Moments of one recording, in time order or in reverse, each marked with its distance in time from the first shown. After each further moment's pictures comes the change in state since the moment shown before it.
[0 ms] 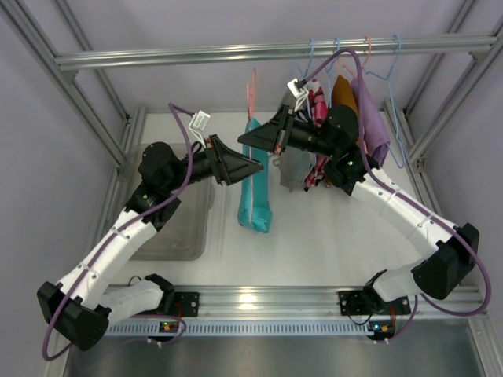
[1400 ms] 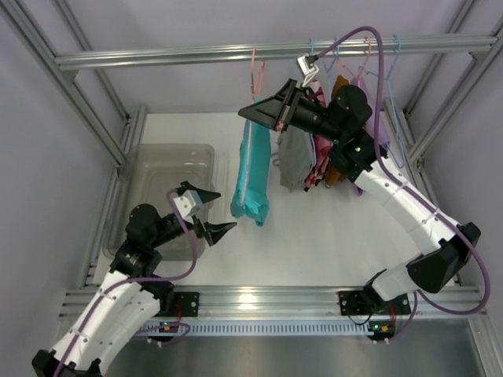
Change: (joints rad) left arm 0.138 -0.553 -0.543 -0.206 -0.028 0.949; right arm -0.018 0.047 0.216 -0.109 0.087 0.111
